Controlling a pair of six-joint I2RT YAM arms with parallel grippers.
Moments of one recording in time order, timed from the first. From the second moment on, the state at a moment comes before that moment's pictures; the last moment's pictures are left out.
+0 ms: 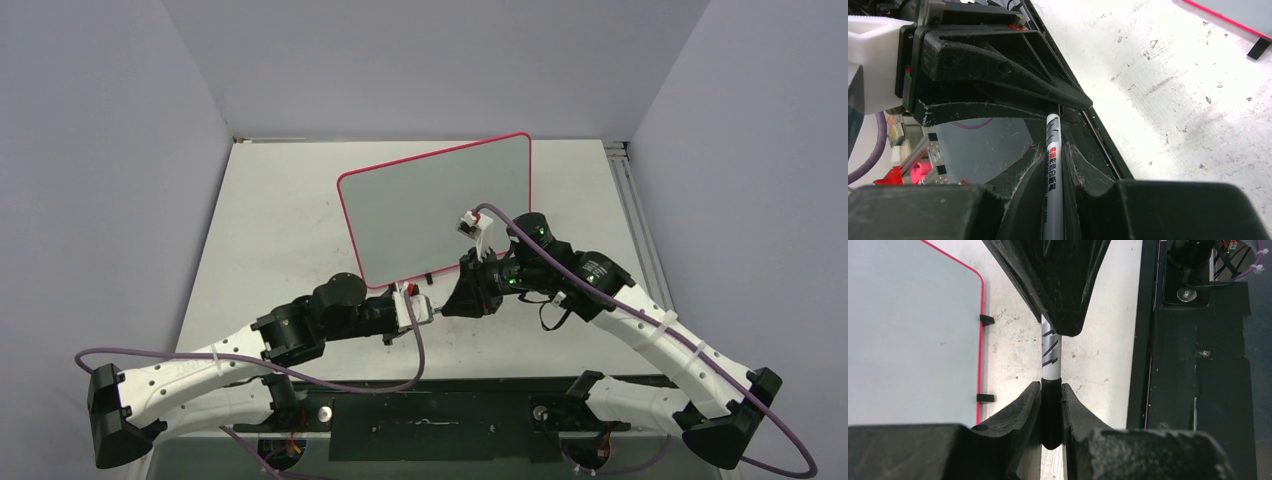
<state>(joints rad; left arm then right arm) -1.09 0.89 0.74 -0.20 0.18 0.27 0.78 1.06 1.12 -0.69 -0.57 0.35</state>
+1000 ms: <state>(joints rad) -1.06 0.88 0.70 -0.36 0.01 0.26 0.74 0.99 1.24 -0.93 -0.36 0.22</state>
